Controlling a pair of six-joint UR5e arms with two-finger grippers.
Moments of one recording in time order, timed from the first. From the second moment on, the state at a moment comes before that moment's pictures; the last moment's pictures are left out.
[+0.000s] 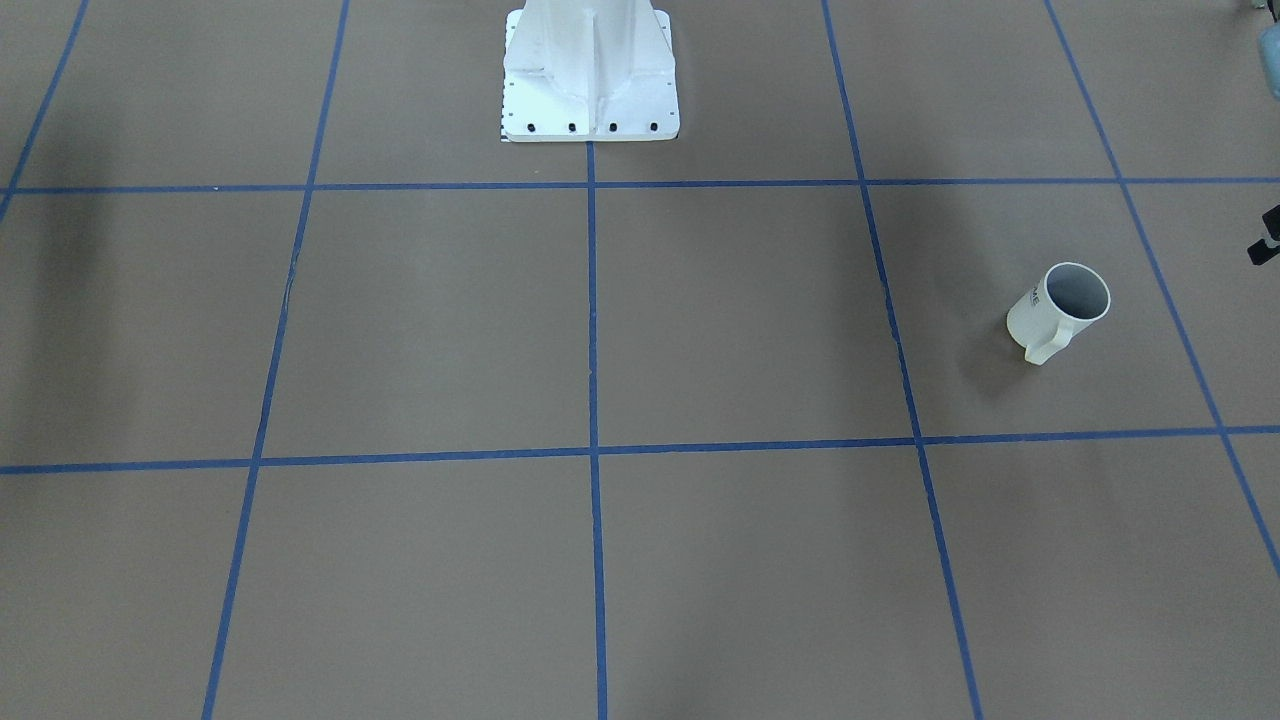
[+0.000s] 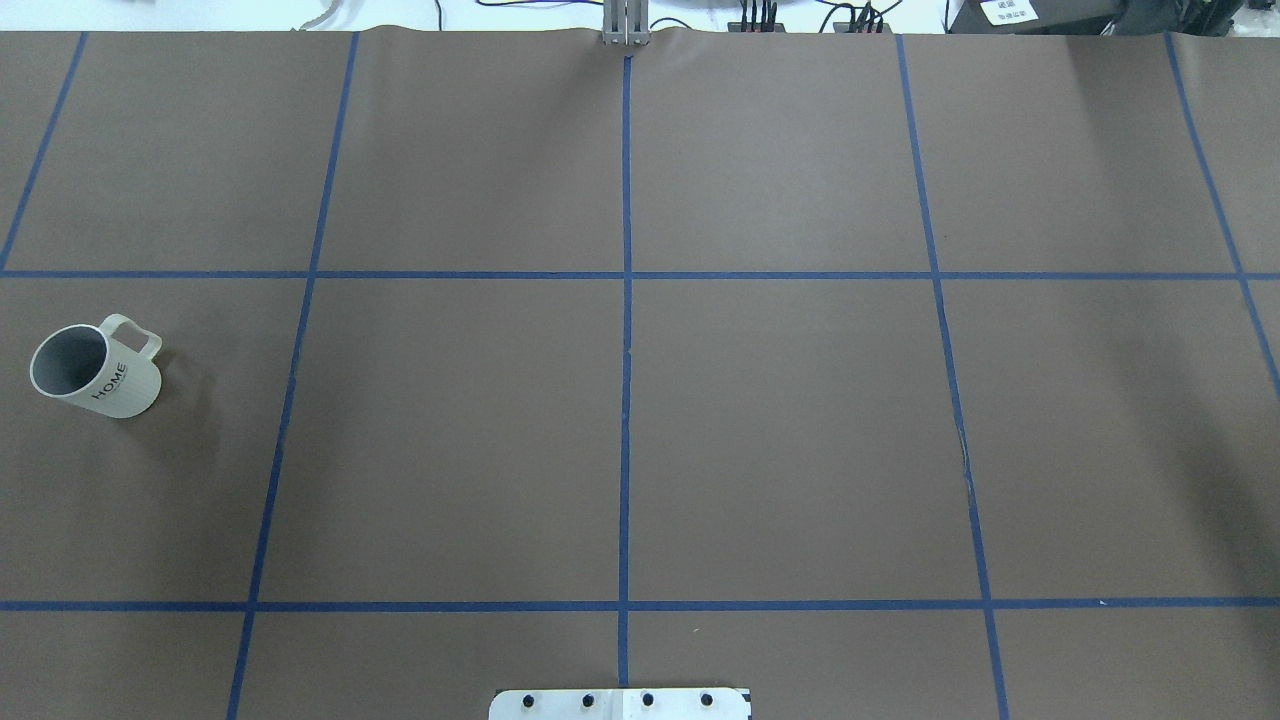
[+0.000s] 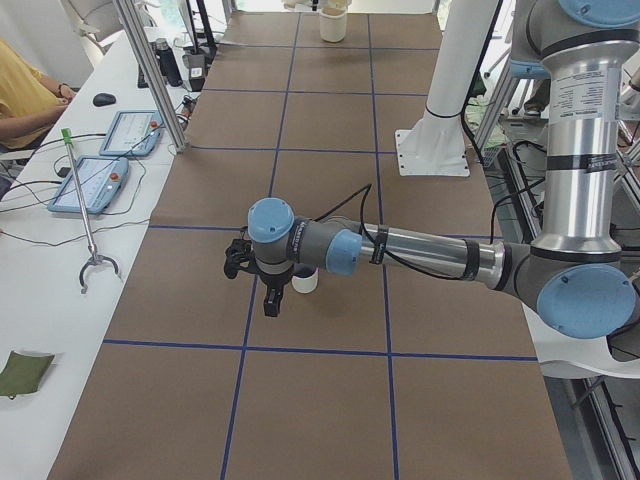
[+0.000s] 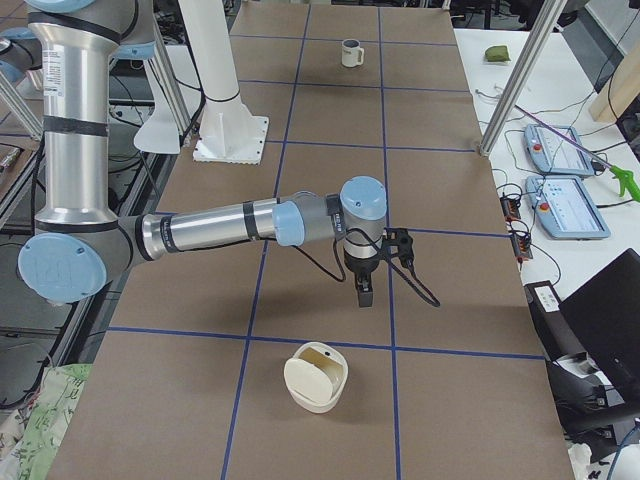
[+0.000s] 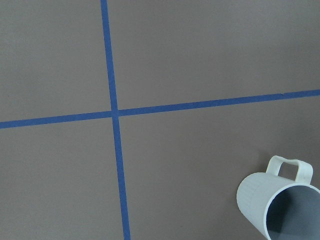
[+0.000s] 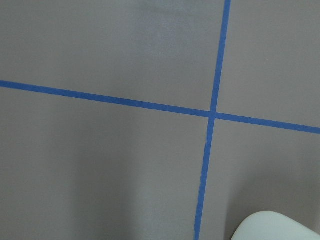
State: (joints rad) left arm -1.46 -1.52 -1.75 -1.67 -2.39 -0.14; right arm 1.45 -1.64 1.84 -1.58 2.28 0.09
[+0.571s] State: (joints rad) left arm -1.45 -1.52 -1.75 -1.67 -2.38 -0.13; right arm 1.45 -1.62 1.88 -1.66 2.29 0.09
